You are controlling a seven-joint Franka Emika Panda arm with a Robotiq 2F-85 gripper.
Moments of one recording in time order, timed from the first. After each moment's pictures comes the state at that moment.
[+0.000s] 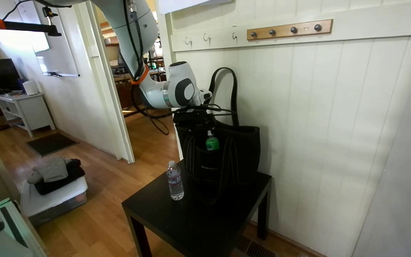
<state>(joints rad) 0.17 0.82 -0.05 -1.80 -0.14 2.96 -0.12</state>
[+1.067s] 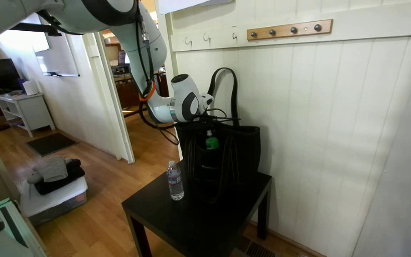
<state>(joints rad) 0.16 0.99 -0.05 -1.66 -0.17 3.19 -0.18</state>
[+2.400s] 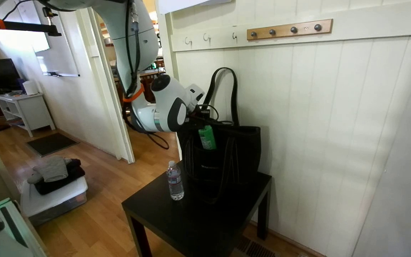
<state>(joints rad) 0.12 0.84 -0.03 -2.03 -0.17 3.76 -0.13</state>
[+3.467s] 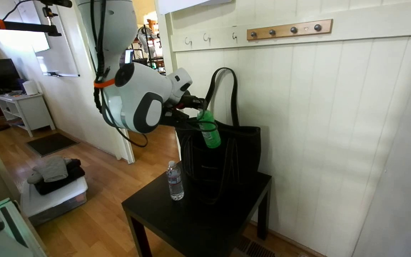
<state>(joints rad) 0.09 0.59 -0.01 -2.44 0.04 4.10 -0.07</state>
